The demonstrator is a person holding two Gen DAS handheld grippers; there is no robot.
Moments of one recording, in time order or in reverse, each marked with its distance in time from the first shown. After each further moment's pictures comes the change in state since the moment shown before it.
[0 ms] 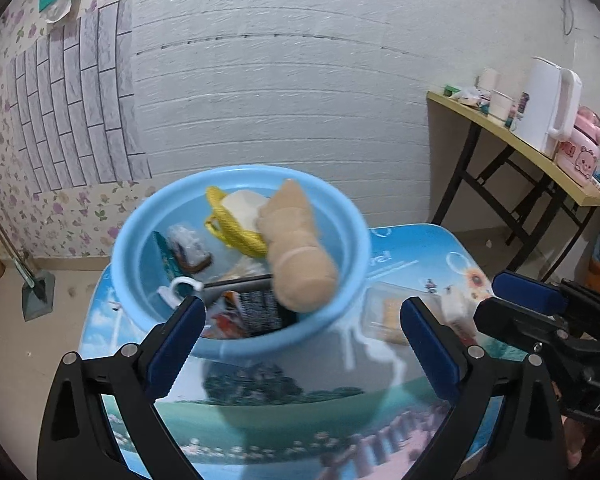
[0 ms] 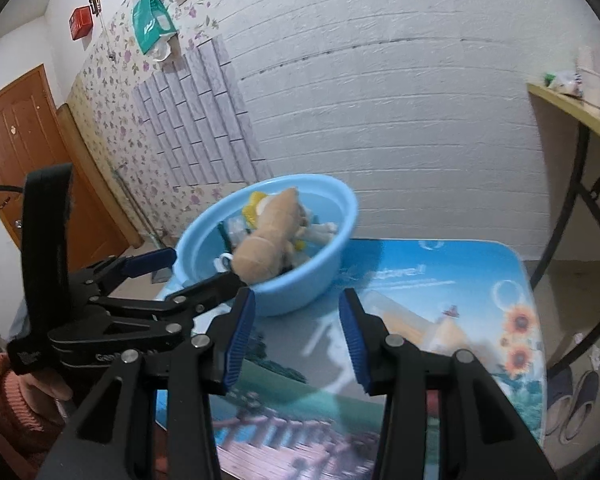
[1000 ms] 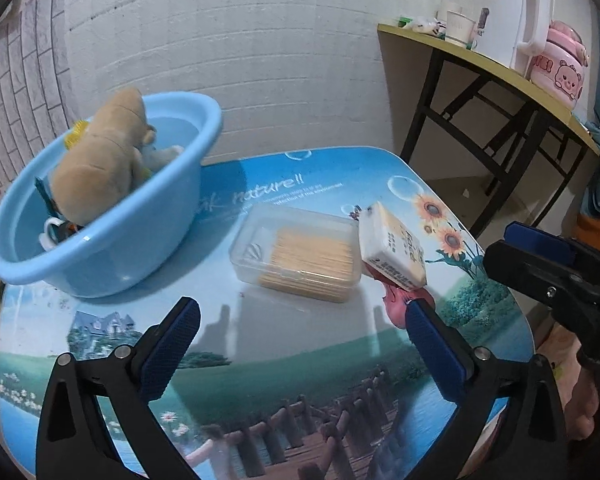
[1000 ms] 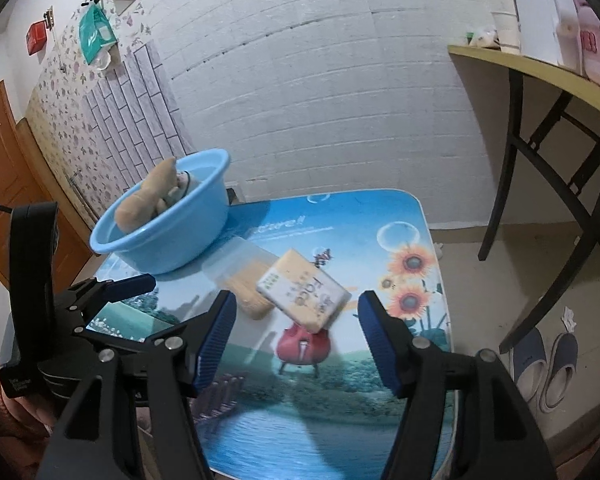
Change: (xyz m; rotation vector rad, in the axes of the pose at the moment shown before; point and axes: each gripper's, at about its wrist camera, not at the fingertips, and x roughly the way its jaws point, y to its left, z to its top) left arm 0.069 -0.100 -0.054 0.073 0.155 -0.080; right arm -0.013 -0.109 -0.053 0.106 0.032 -0.112
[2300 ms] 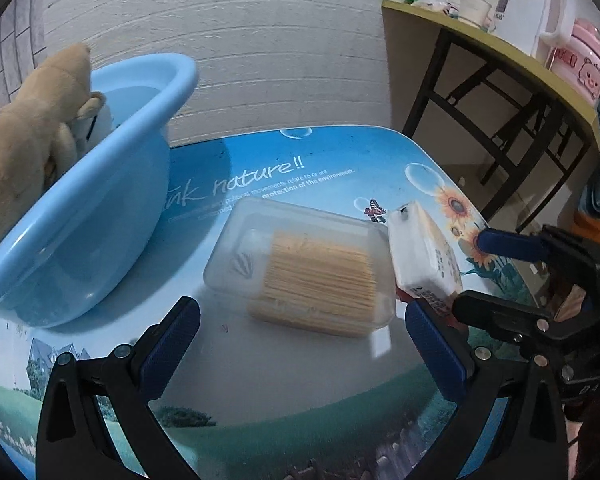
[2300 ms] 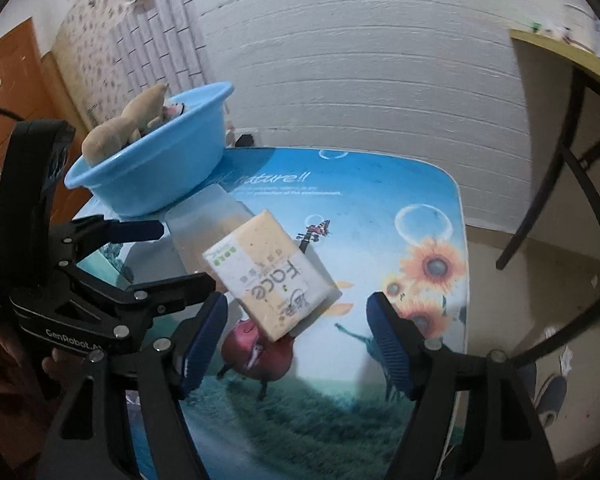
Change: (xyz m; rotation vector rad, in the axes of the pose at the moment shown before) left arm 0.059 0.008 0.014 -0.007 0.073 -0.042; right arm 0.073 -0.019 0.006 -0.209 0.172 0.087
